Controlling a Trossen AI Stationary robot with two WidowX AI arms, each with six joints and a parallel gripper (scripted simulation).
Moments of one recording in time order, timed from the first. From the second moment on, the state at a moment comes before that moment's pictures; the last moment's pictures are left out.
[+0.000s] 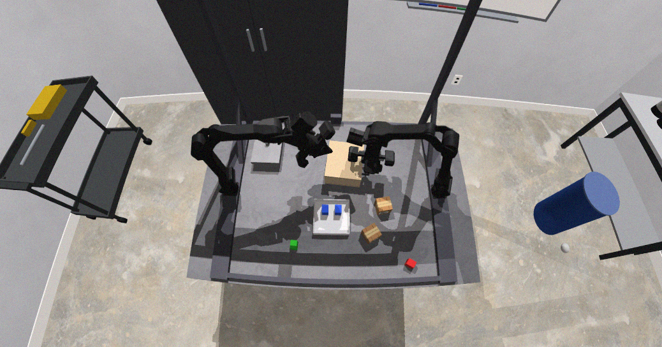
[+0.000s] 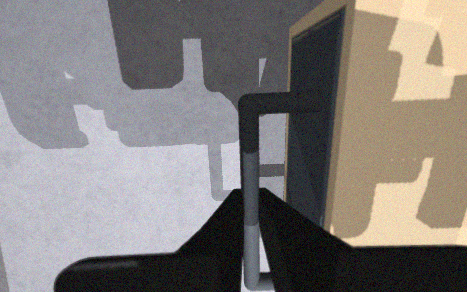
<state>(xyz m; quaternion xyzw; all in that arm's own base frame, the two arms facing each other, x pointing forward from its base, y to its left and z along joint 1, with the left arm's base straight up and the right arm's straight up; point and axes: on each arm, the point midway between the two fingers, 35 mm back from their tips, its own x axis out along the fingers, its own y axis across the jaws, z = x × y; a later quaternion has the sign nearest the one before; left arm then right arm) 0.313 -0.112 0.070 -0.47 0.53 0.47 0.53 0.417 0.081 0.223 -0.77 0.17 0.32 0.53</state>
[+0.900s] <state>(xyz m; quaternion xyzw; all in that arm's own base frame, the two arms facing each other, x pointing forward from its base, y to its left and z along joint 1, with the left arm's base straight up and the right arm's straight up) 0.313 -0.112 0.070 -0.47 0.53 0.47 0.53 0.425 0.125 0.159 -0.85 0.04 0.53 0.08</state>
